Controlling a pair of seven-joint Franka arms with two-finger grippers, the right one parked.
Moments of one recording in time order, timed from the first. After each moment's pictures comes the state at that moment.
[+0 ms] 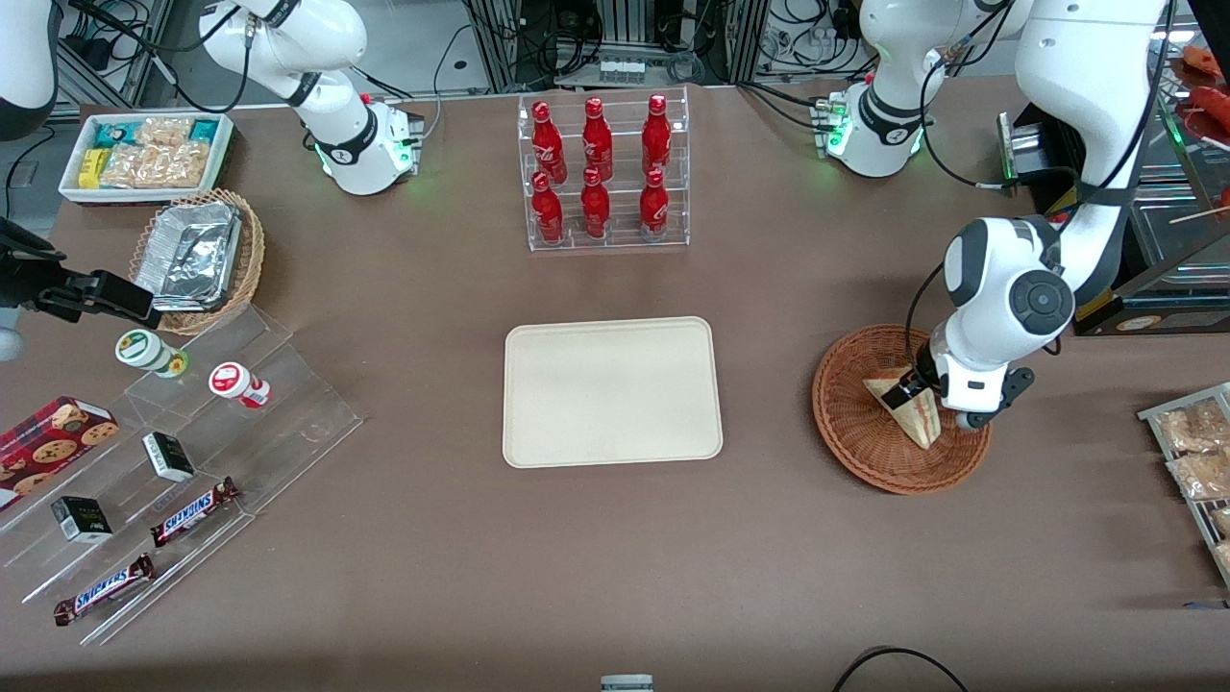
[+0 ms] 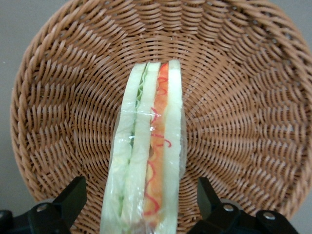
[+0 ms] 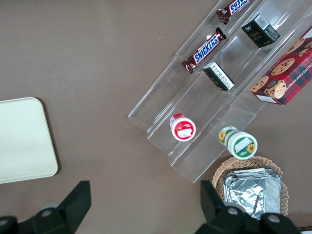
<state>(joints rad) 0.04 0.29 -0.14 -2.19 0.03 2.42 -0.77</state>
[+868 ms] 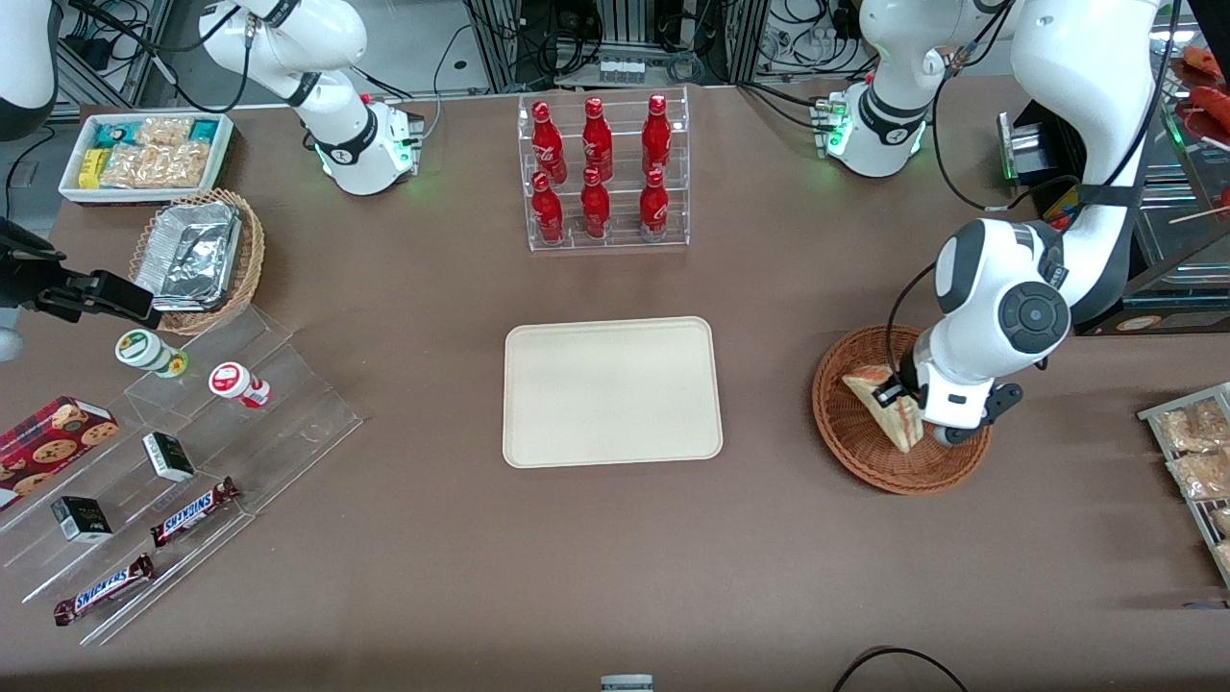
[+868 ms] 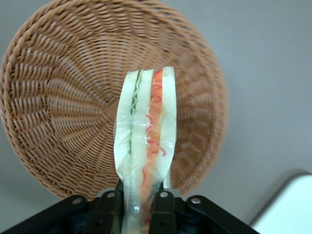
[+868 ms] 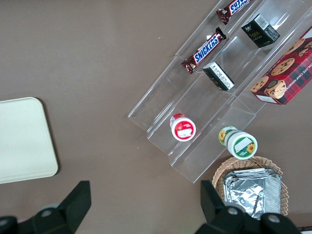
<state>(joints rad) 0.01 0.29 -0.24 -1.94 0.03 2.14 -0.77</state>
